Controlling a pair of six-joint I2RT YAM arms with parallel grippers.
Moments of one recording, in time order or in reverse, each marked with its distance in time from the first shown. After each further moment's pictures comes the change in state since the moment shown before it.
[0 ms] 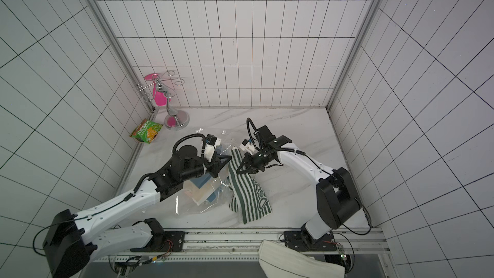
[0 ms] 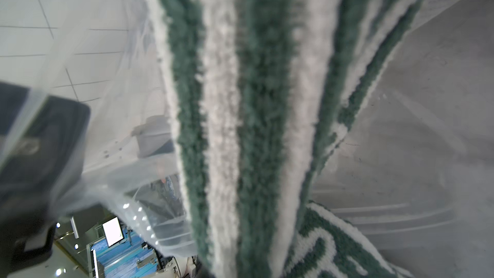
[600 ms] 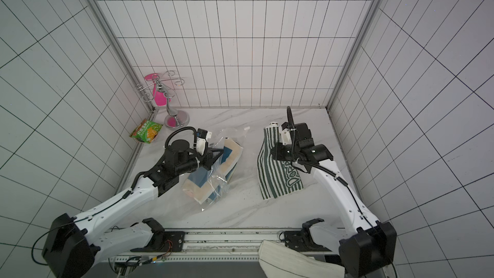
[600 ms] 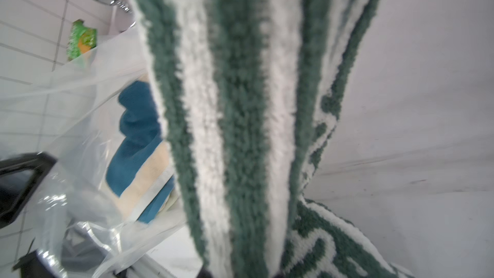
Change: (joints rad) left arm 0.156 -0.002 0.000 -0.007 0.082 -0.031; right arm -0.243 -0.465 -0.111 -0.006 0.468 -0.053
